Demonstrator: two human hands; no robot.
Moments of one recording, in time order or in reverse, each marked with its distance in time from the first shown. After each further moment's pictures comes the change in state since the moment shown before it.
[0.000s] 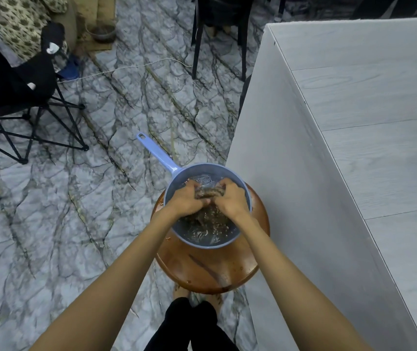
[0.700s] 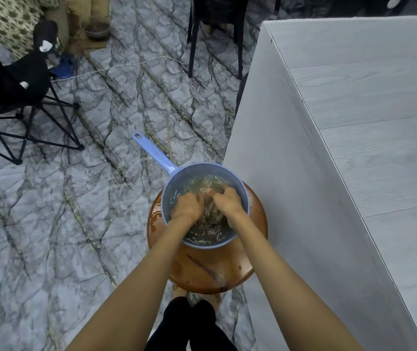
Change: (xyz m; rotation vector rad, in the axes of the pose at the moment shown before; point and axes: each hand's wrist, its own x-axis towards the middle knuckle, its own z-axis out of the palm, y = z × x) left_hand 0.004 0.002 0.032 0.008 0.135 -0.132; right_hand 0.002 -0.001 0.011 0.381 -0.065 0.259
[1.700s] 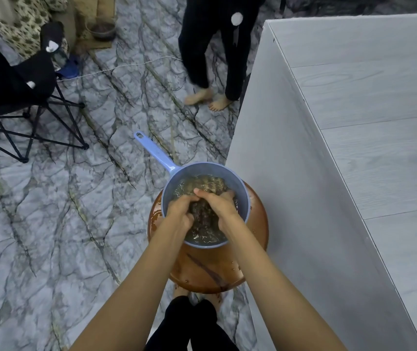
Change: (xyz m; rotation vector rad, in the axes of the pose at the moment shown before) left_hand -0.002 -0.006 -0.008 -1.363 -0.079 -0.497; right_hand -0.008 0.000 0.016 0.384 -0.013 0.149
